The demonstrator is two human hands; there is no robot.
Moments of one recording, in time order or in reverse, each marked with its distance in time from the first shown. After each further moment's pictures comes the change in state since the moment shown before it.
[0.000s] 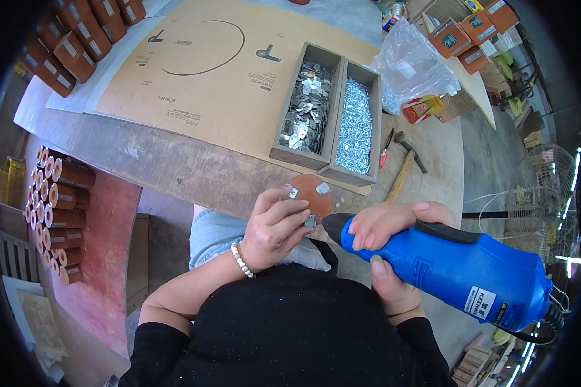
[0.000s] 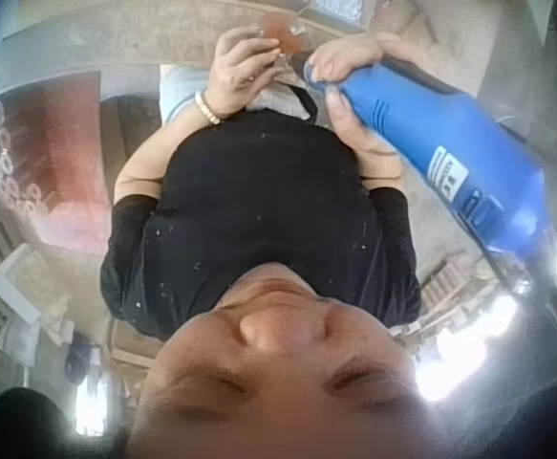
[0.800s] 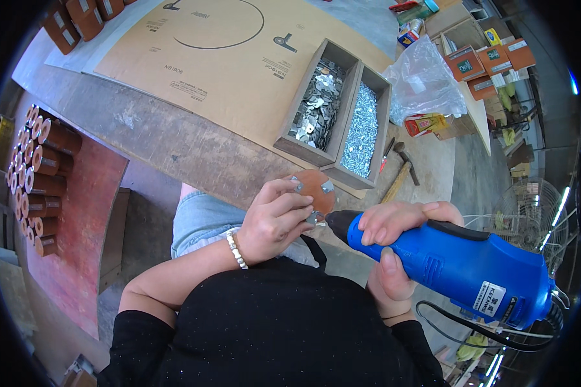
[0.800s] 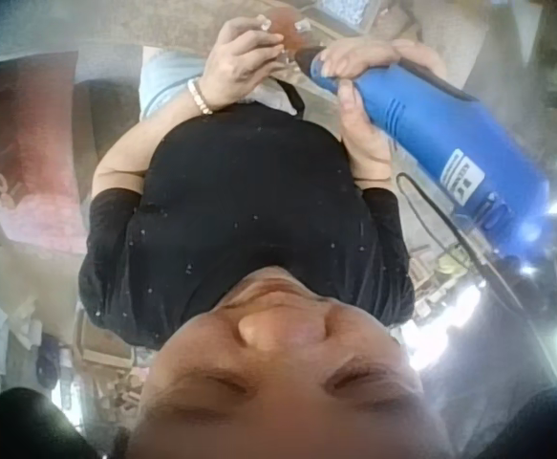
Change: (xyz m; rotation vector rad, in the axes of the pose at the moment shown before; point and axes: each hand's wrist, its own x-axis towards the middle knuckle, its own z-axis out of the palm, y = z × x) left_hand -0.004 -0.005 0.001 -0.055 0.014 -0.004; right_hand 0.012 0.004 0.002 0.025 -0.115 -0.022
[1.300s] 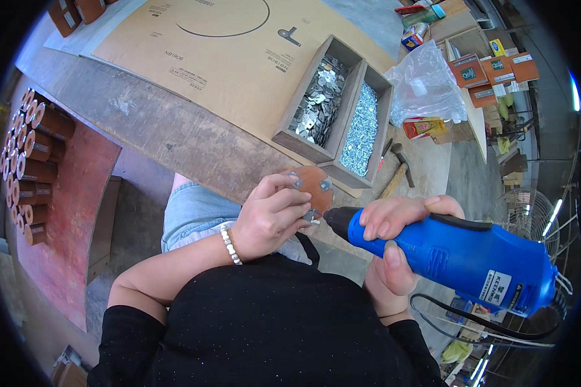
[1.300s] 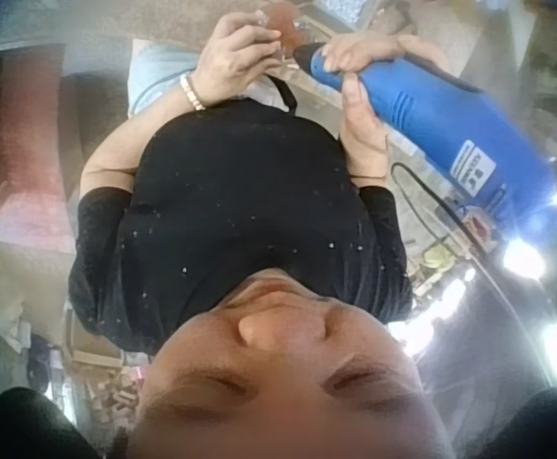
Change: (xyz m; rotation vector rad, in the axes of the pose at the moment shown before) left_hand -0.001 -0.001 0.001 0.004 0.012 -0.017; right_hand 0.004 -0.001 0.008 0.091 0.118 0.125
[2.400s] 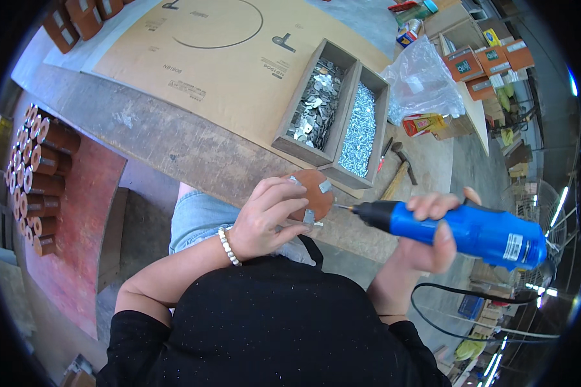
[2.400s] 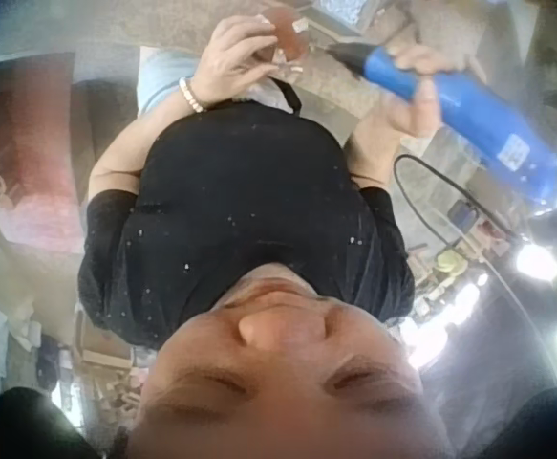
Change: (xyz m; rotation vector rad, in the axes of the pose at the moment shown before) left_hand 0.001 -0.004 -0.008 -0.093 -0.014 -0.013; right_hand -0.009 0.005 -0.038 0.110 0.382 -0.105
